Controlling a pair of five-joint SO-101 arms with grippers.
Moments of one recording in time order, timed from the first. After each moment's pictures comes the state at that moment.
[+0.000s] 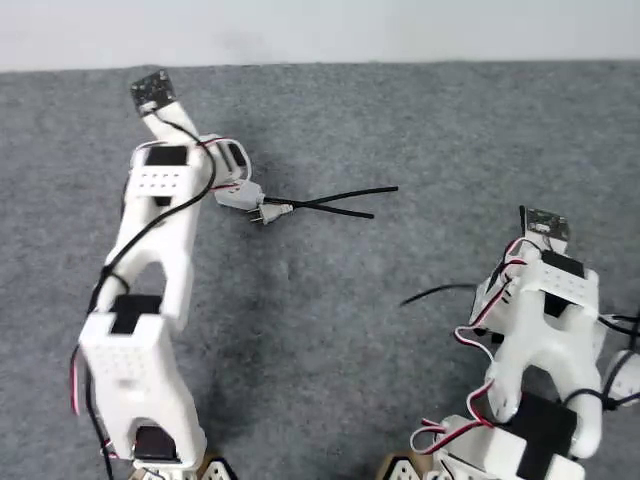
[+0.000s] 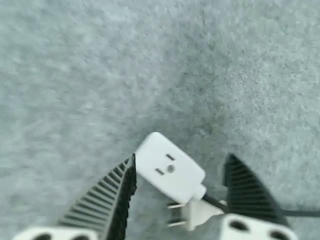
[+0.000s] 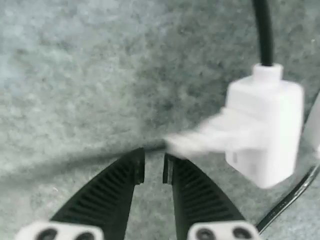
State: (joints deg) left arm -1.8 30.6 -11.8 57.3 33.3; right arm 22.1 -9.0 42.0 64.4 5.8
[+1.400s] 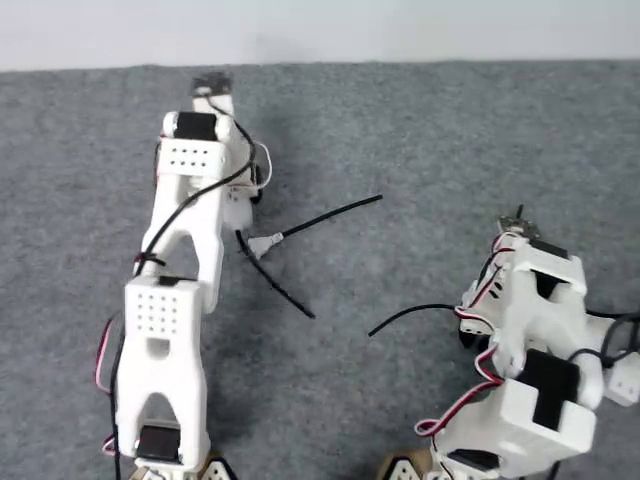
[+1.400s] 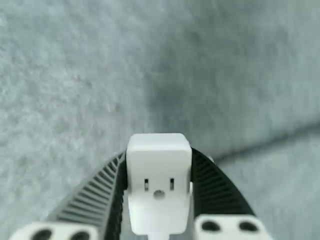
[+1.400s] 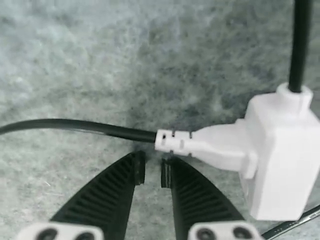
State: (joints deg) left arm 2.5 53.0 -56.5 98.4 16.1; right arm 19.5 5.4 35.3 65.9 9.8
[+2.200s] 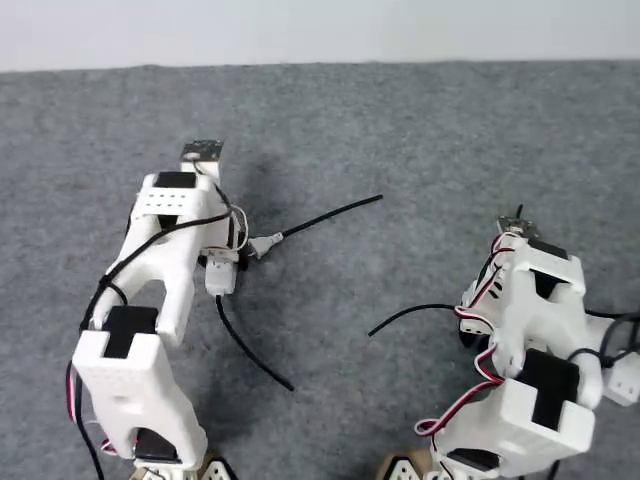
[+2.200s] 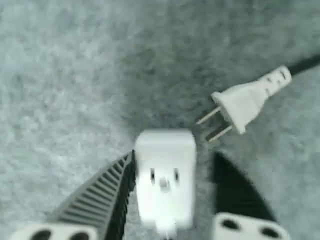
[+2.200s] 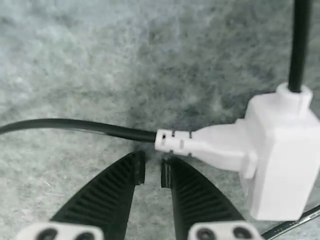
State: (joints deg) left arm -1.1 21.6 6.6 75.6 7.9; right arm 19.5 5.4 35.3 65.9 9.8
